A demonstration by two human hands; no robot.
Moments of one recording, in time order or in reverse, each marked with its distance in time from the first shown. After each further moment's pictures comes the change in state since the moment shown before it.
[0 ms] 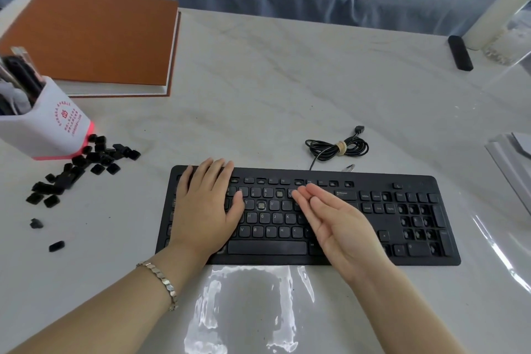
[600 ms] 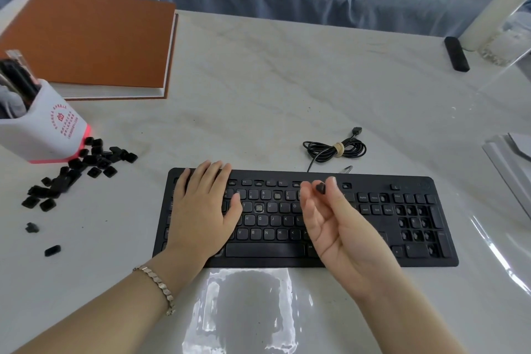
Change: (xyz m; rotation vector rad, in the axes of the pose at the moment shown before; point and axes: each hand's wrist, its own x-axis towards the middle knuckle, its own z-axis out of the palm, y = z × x) left_hand -0.001 0.003 -0.004 0.021 0.010 0.012; right_hand -0.033 -0.015 0.024 0.182 -0.065 0.050
